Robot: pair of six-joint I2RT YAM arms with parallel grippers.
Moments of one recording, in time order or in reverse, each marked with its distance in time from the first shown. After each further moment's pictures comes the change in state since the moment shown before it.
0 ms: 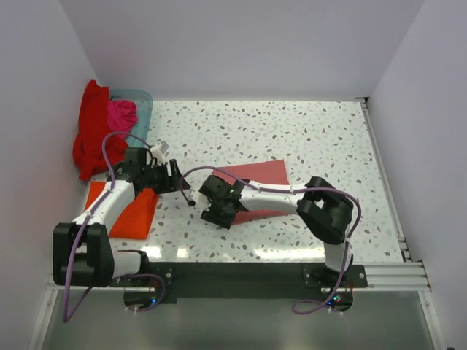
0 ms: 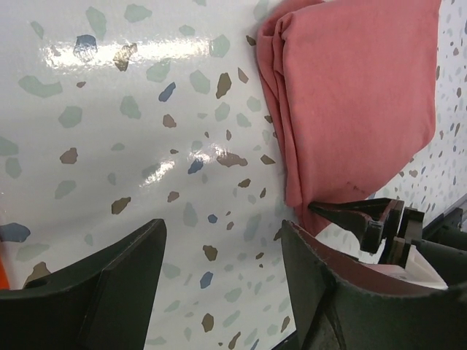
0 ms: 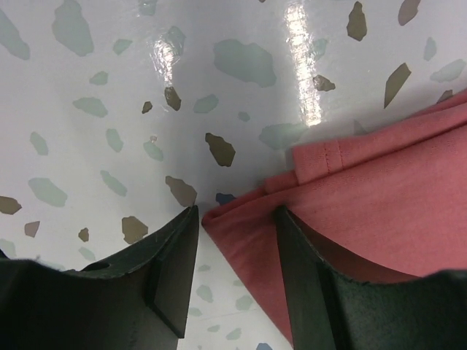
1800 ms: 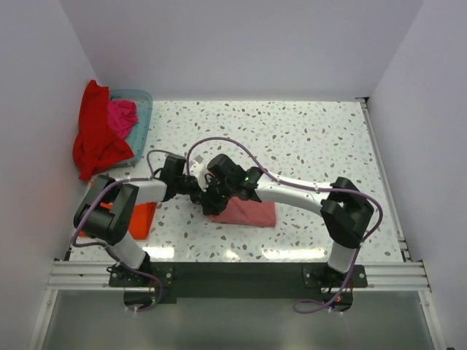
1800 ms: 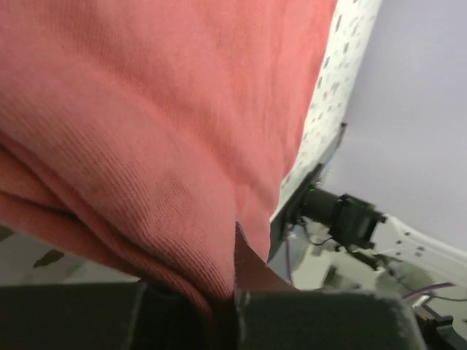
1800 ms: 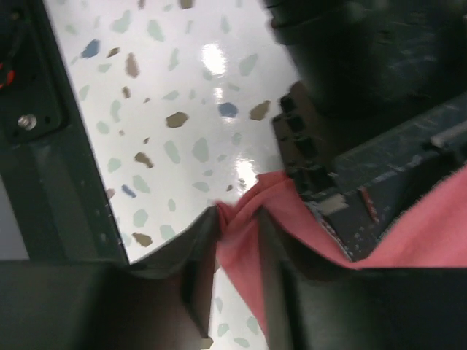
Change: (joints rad) left arm -0.299 0.393 -0.100 0.605 0.242 -0.622; right arm -0.077 -0.140 -0.010 0.201 -0.274 0.143
